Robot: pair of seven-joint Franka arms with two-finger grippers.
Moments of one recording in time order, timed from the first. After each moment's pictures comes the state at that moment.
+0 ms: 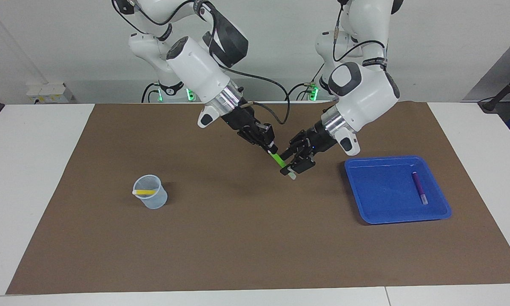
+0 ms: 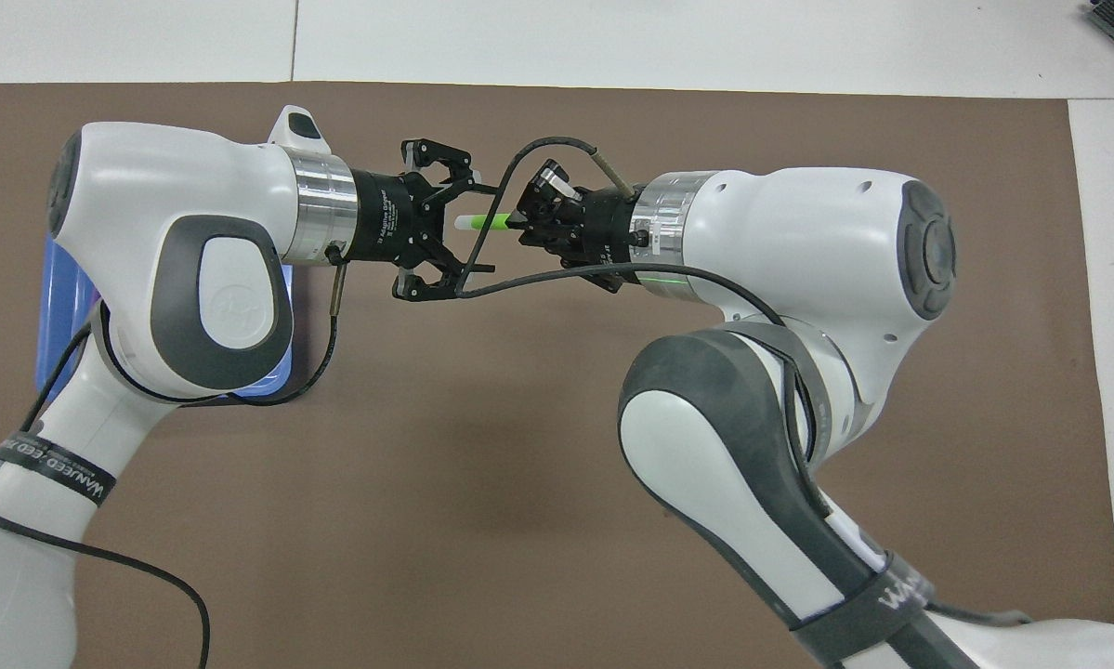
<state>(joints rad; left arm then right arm) -0.13 0.24 -0.30 -1.73 -0.77 2.28 -1.28 0.13 0.25 0.41 -1.66 0.51 2.46 0.87</state>
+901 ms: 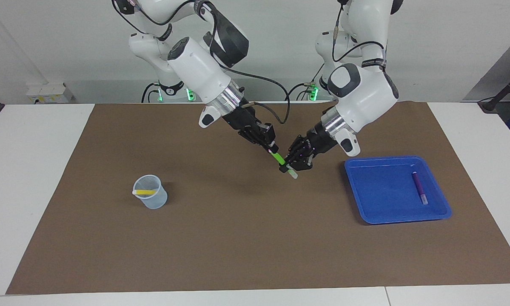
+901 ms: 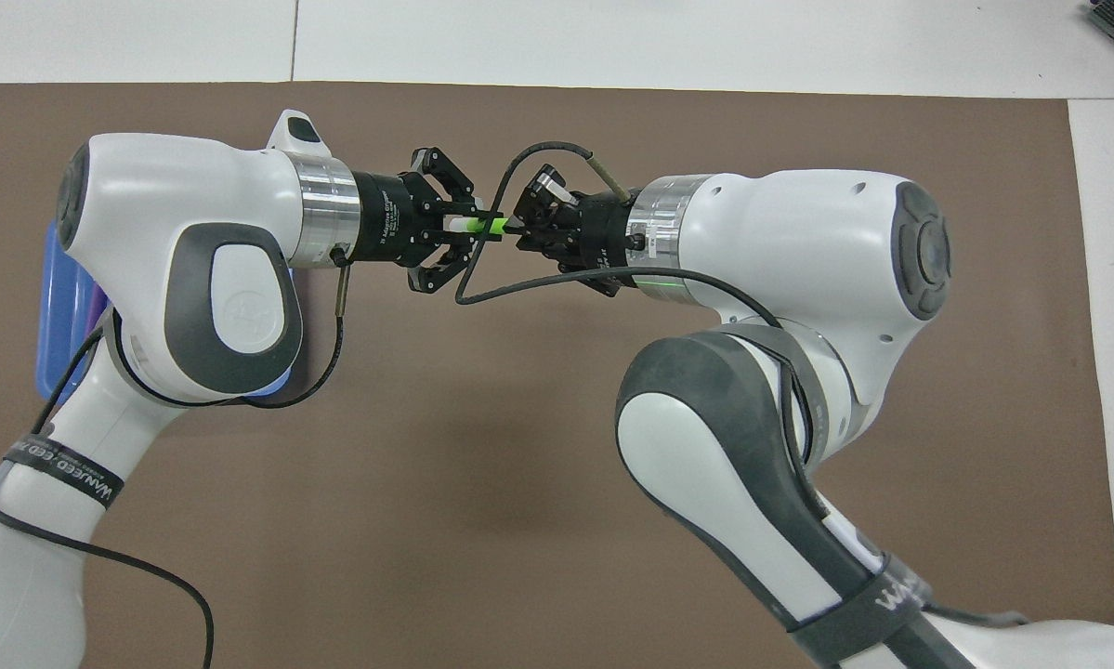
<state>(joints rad) -0.13 0.24 -0.30 -1.73 -0.77 2.30 -1.29 0.13 0.25 0.41 -1.67 0.51 2.45 0.87</state>
